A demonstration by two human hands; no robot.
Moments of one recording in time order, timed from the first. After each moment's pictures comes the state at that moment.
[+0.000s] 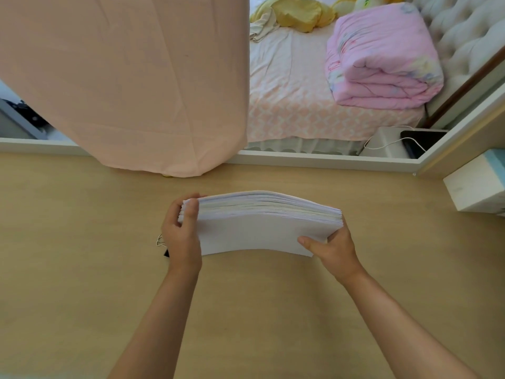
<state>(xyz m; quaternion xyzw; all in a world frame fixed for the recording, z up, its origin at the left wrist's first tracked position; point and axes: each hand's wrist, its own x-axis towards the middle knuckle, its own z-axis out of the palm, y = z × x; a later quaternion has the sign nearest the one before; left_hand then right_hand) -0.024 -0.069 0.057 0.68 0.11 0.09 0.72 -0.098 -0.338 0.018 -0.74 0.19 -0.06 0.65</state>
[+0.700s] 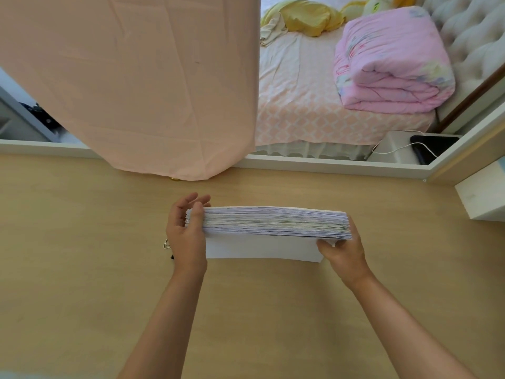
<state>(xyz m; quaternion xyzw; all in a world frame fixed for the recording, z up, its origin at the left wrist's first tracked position) -0.021 -0.071 0.060 0.68 0.14 0.09 0.71 -0.094 -0.337 0.011 -0.76 0.18 -0.09 0.62</state>
